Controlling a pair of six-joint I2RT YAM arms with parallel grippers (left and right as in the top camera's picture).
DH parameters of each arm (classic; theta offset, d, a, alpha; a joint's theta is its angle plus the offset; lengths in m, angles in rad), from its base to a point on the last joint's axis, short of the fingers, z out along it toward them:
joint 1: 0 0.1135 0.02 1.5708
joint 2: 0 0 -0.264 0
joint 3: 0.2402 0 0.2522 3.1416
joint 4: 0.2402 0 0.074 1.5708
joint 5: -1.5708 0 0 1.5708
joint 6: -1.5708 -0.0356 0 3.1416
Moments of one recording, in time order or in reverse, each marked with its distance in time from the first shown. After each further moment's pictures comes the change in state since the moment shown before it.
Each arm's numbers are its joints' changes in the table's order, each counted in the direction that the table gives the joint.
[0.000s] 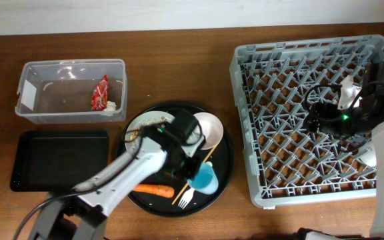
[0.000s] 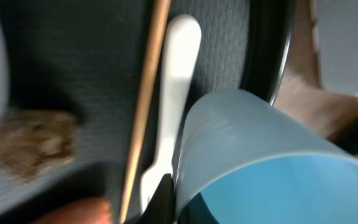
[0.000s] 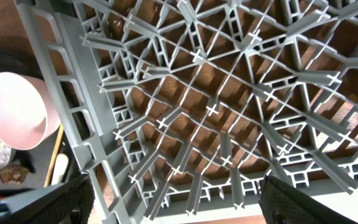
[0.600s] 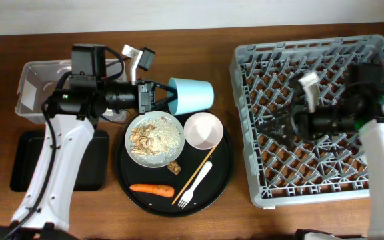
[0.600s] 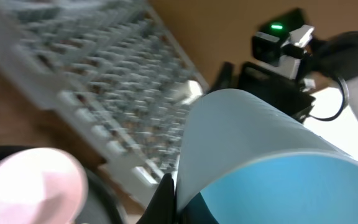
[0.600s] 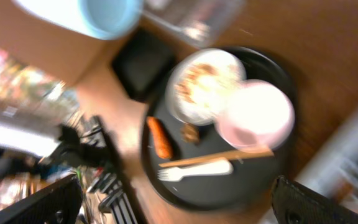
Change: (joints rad) left arm 0.502 0.091 0.312 -0.197 -0.864 -0.143; right arm 0.141 0.000 0.000 0.077 0.846 0.711
